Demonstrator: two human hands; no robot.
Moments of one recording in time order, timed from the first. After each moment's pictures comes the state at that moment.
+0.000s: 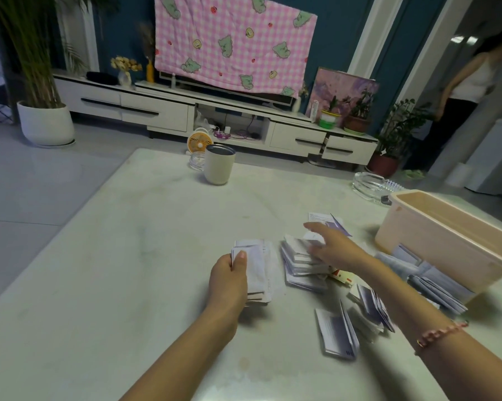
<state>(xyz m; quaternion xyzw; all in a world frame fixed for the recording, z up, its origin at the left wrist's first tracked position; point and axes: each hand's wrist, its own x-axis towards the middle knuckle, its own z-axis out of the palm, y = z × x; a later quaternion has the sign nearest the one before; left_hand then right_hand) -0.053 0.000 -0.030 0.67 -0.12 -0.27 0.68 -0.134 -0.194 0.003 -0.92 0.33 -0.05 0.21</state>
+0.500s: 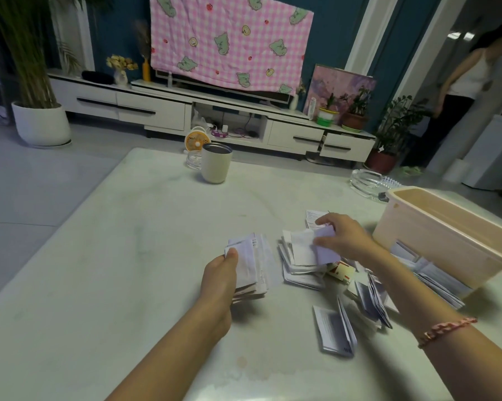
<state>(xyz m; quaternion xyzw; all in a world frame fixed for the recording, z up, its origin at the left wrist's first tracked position) -0.045 0.003 -0.024 0.60 -0.05 -0.37 0.71 -0.142 -0.203 0.017 -0.89 0.38 -0.14 0.20</state>
